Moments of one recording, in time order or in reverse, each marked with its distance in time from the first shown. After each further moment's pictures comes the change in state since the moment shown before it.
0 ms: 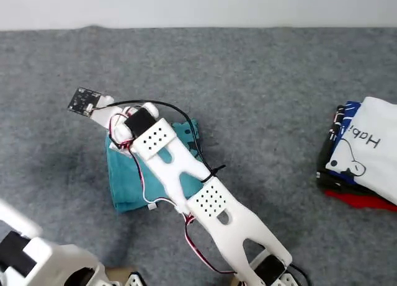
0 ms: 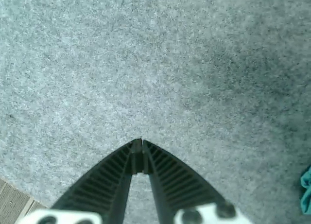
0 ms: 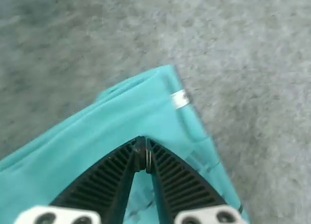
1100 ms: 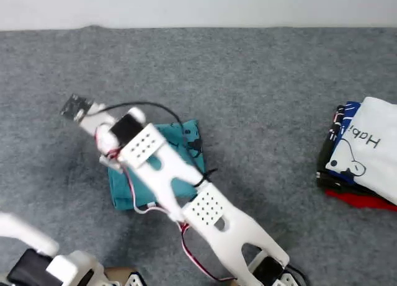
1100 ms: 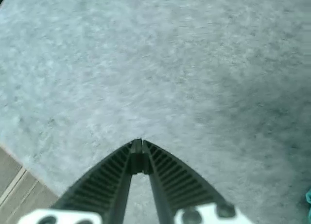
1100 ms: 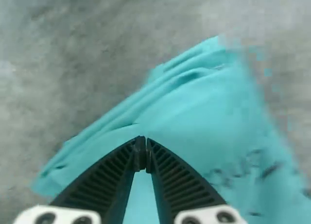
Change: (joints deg) left arm -3.9 -12.7 0.4 0.1 -0.5; right arm -6.8 -7.6 6.5 12.4 -11.2
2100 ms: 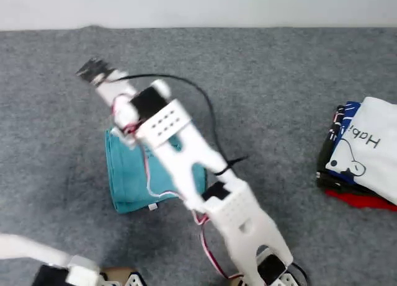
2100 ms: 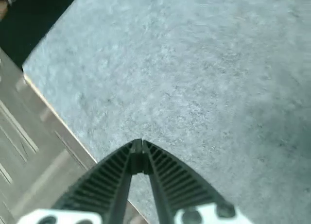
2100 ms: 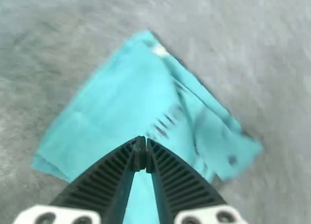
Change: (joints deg) left arm -9.9 -11.7 4.3 0.0 -9.7; right arm 9.1 -25.4 20.5 0.0 -5.0
